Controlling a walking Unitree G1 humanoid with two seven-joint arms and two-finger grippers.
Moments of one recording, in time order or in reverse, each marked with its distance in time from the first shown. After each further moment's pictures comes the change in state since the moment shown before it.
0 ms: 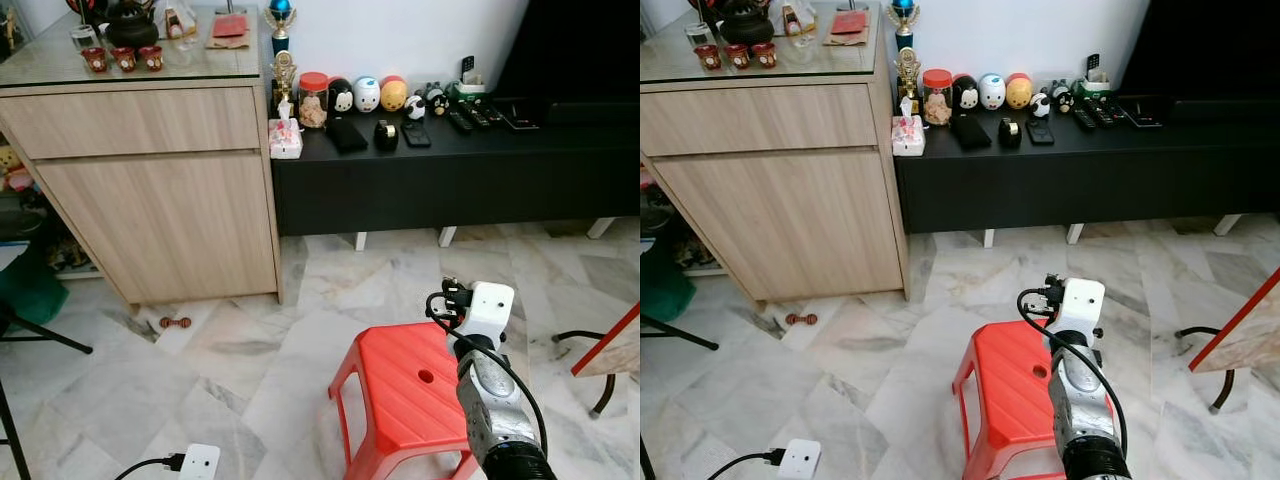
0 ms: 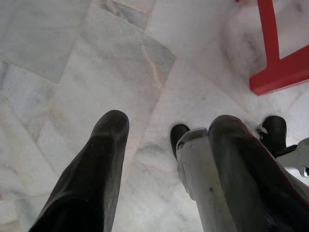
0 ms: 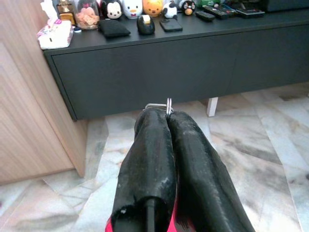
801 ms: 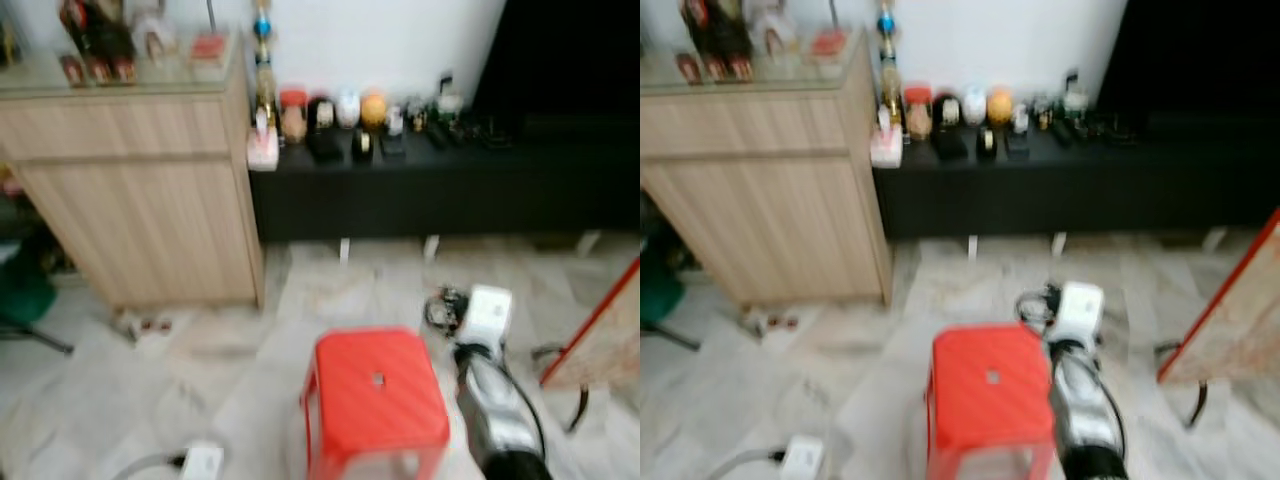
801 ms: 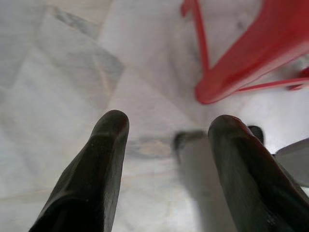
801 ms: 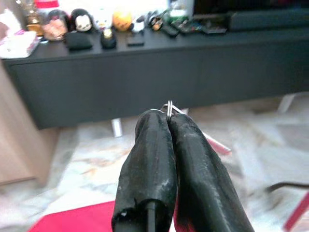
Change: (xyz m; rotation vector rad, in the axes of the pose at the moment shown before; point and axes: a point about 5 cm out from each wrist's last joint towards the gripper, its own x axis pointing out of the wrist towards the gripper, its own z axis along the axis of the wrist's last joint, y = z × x) left arm 0.000 -0.004 -0.001 0.009 -0.004 -0.016; right arm -0.003 -0.009 -0.003 -0.019 0.017 -0.052
